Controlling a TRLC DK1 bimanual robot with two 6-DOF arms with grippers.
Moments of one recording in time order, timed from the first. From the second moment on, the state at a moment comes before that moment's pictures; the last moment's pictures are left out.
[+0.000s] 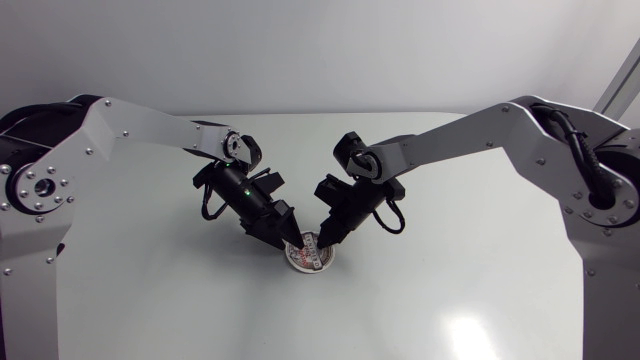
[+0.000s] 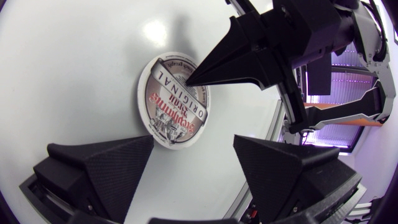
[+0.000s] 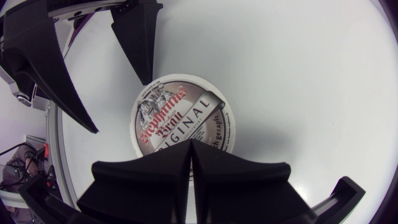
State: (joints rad) left arm -0.32 2.22 1.55 -1.03 0.77 0.37; right arm 0.50 2.16 1.46 -0.57 -0.51 -0.41
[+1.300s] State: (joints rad) left arm -0.31 2.23 1.57 -0.99 0.74 0.37; right arm 0.47 1.96 1.25 -0.57 -0.51 -0.45
